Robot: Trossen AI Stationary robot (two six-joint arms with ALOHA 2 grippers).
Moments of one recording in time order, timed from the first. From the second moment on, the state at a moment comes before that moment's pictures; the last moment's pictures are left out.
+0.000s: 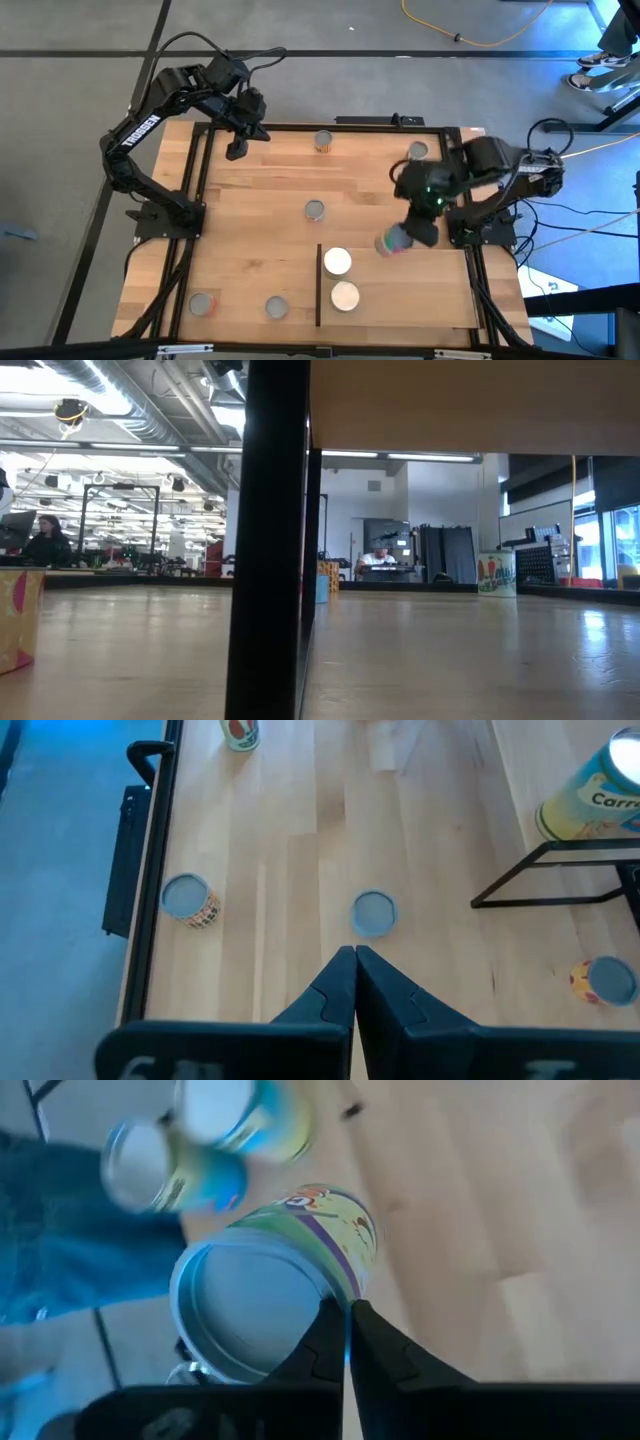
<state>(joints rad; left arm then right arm) 0.58 1.44 1.92 -1.38 0.39 0.47 0.22 1.45 1.86 -1.53 -0.23 0.64</state>
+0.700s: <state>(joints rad) 0.48 1.44 1.92 -1.38 0.38 0.42 0.42 1.75 1.86 -1.44 -0.37 0.56</state>
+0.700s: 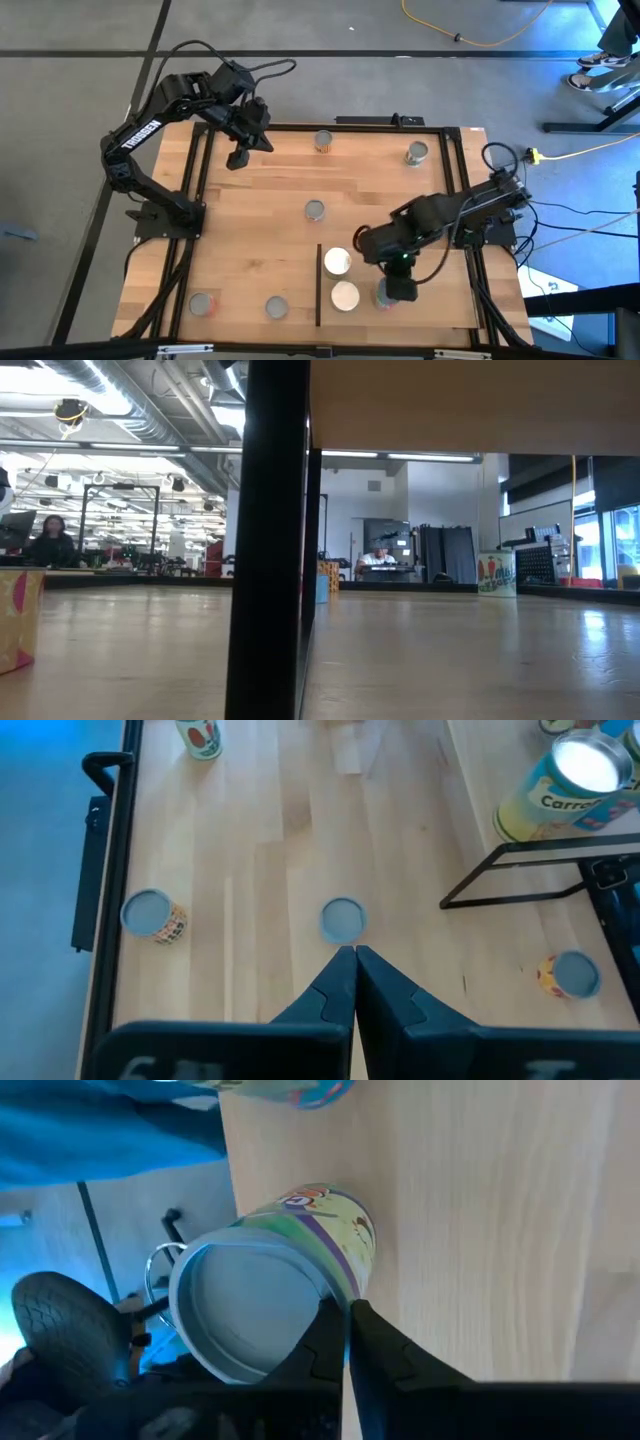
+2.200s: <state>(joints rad) 0.47 1.44 1.92 -1.38 0.38 0.44 0.38 1.81 1.86 -1.34 -0.39 0.48</state>
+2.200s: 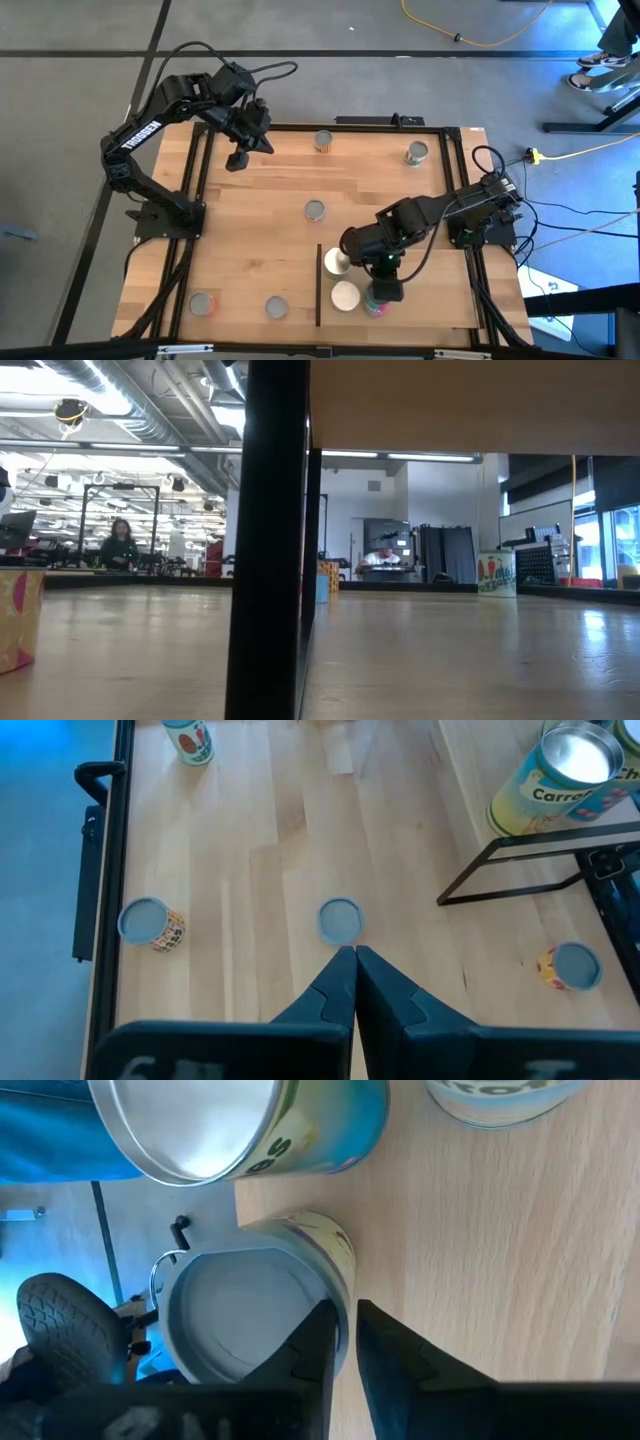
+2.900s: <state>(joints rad) 0.47 1.44 1.92 -1.38 0.38 0.42 0.38 1.80 2.01 -1.46 -0.26 0.46</state>
